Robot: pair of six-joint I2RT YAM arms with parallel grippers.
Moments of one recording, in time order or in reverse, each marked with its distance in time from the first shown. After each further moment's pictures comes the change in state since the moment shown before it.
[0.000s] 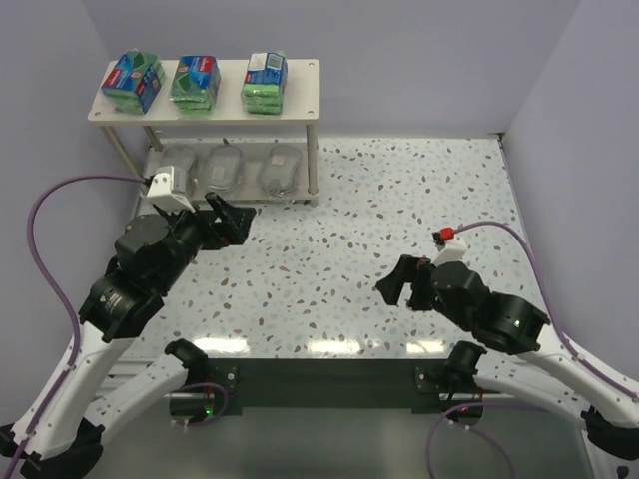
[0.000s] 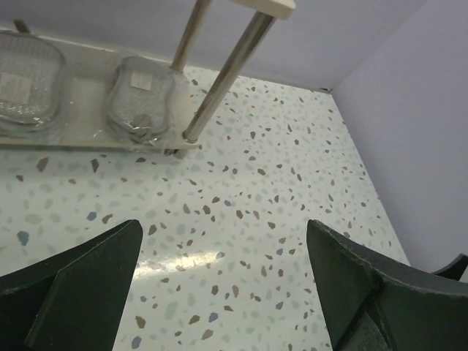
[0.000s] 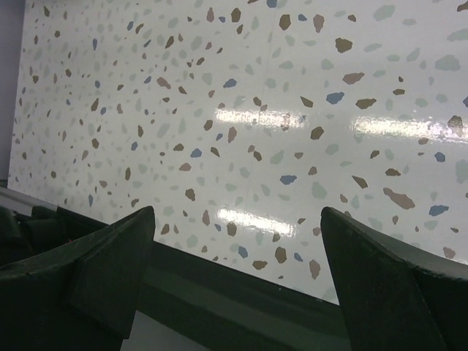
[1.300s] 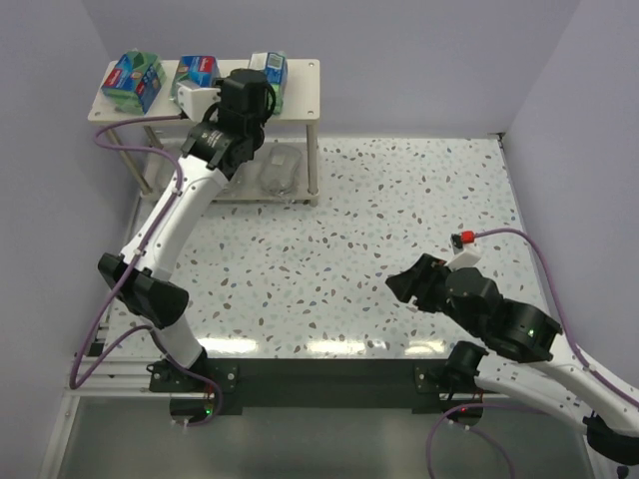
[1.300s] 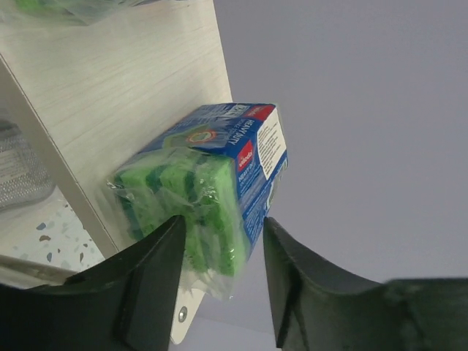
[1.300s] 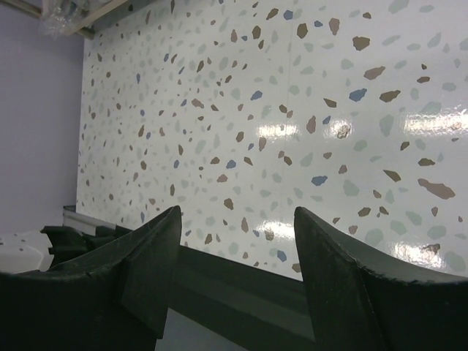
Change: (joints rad) left arm 0.067 1.012 0.954 -0.141 -0.554 -1.052; right arm 0.000 -0.080 -0.009 -0.004 0.017 0.157
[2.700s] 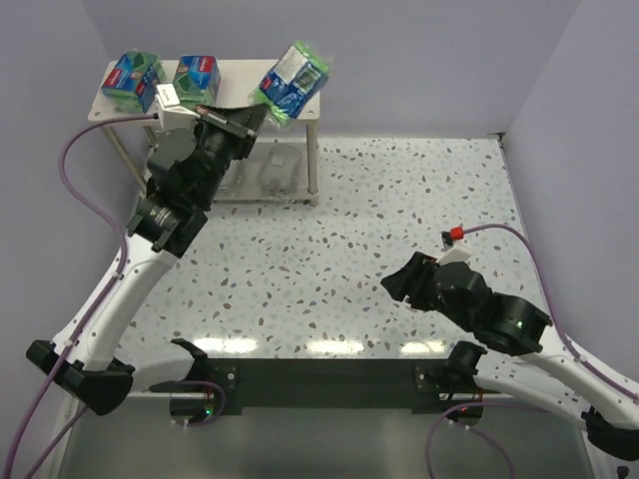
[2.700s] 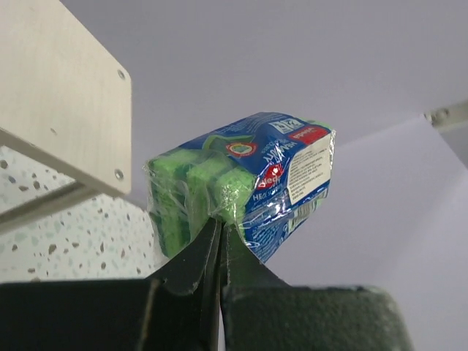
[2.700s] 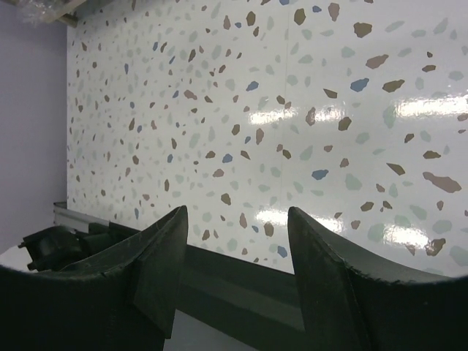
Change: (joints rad) left arm -0.027 -0.568 -0.641 0.572 0.539 0.483; right arm 0.000 0.077 0.014 0.006 -0.016 0.018
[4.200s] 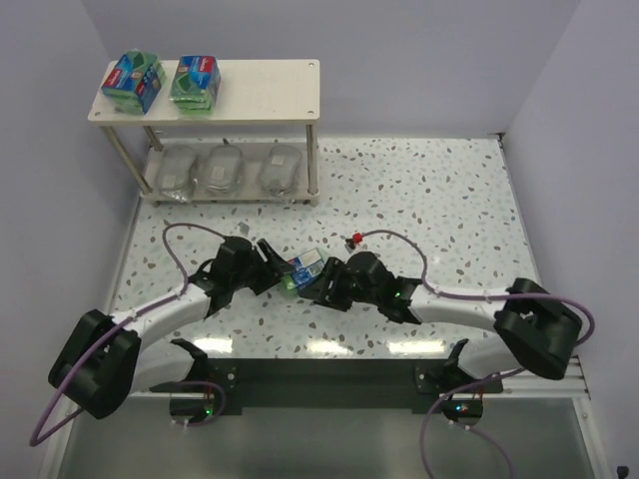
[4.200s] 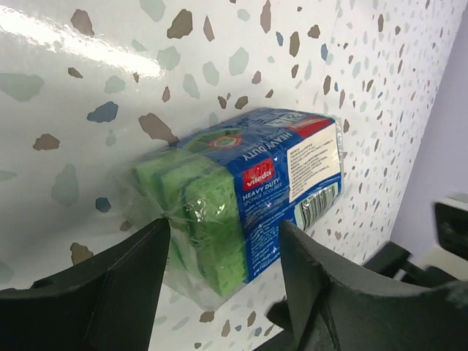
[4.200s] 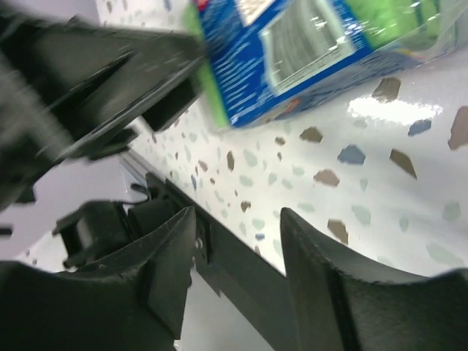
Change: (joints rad) left arm -0.001 -0.011 -0.977 0.144 0.293 0.039; right arm 0.008 0.856 -0.209 1.075 -0.463 0.243
